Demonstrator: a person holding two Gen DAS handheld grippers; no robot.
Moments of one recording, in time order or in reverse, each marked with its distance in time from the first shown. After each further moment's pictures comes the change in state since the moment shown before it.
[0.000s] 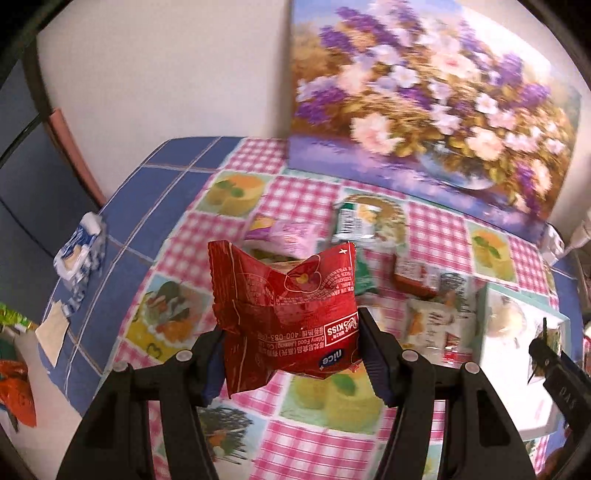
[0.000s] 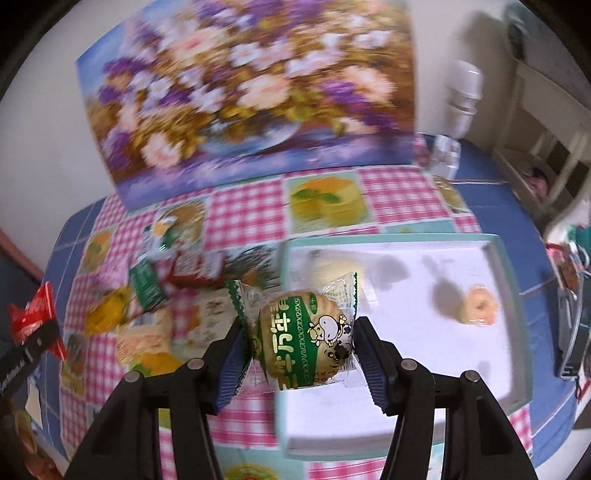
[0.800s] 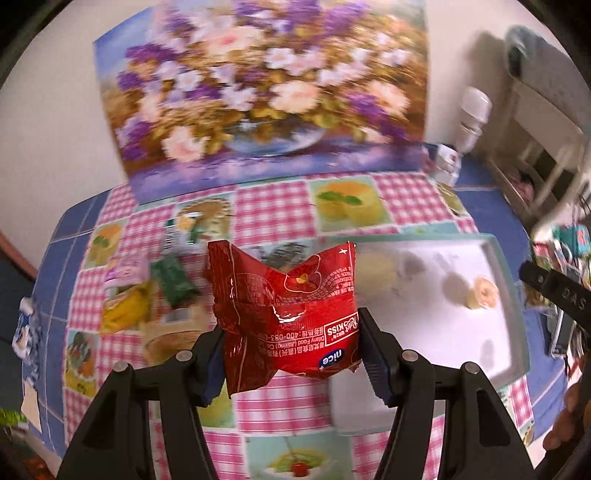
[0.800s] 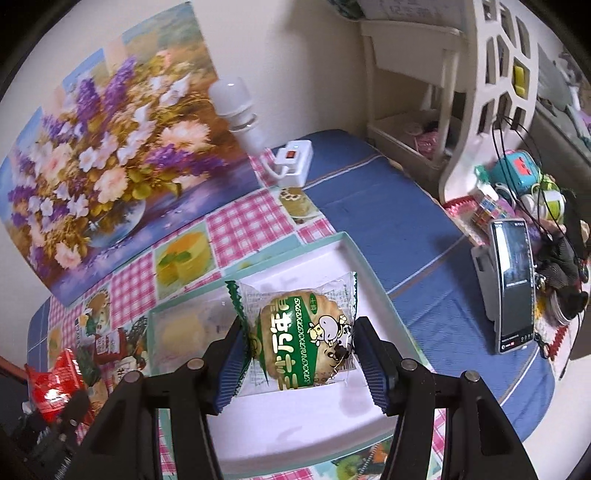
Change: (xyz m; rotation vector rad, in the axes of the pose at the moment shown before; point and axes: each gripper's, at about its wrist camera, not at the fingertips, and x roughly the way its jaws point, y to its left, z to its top) left arm -0.026 -0.177 -0.038 0.362 0.002 -0.204; right arm -0.033 -0.160 0.012 0.318 -0.063 -0.143
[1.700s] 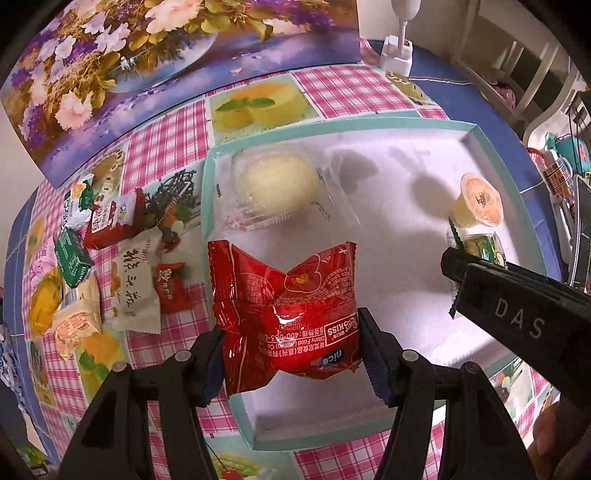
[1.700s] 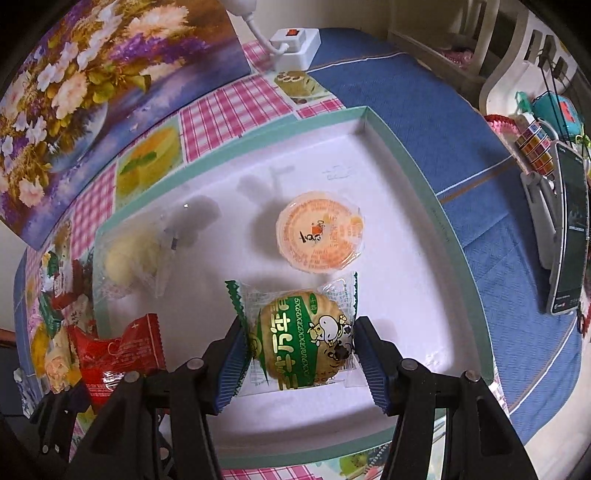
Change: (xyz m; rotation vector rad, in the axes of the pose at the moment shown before) left arm 0.088 -0.081 -0.033 0.160 0.256 -0.065; right arm 0.089 0.004 -0.036 -0.041 0.323 -0.003
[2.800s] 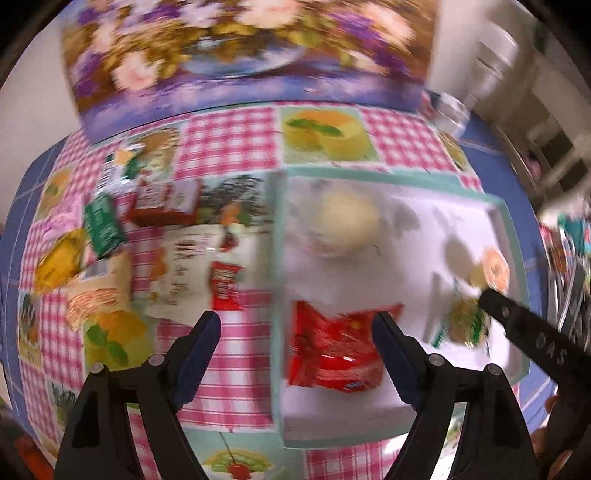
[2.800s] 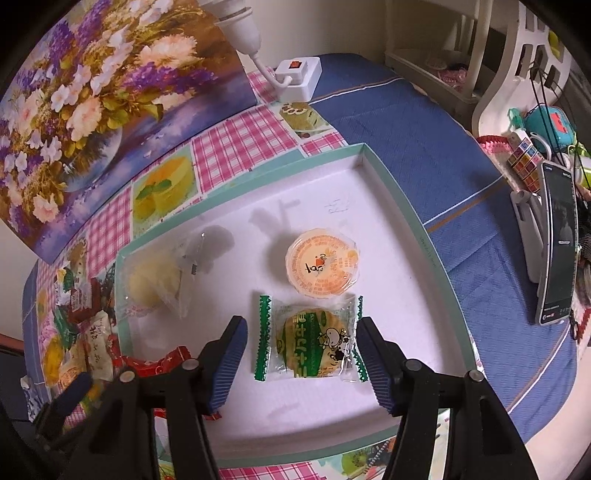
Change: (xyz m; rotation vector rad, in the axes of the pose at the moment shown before) left arm -0.020 0.061 0.005 -0.266 -0.059 -0.018; right arm -0.021 -0.001 0.000 0.007 -0.082 0.023
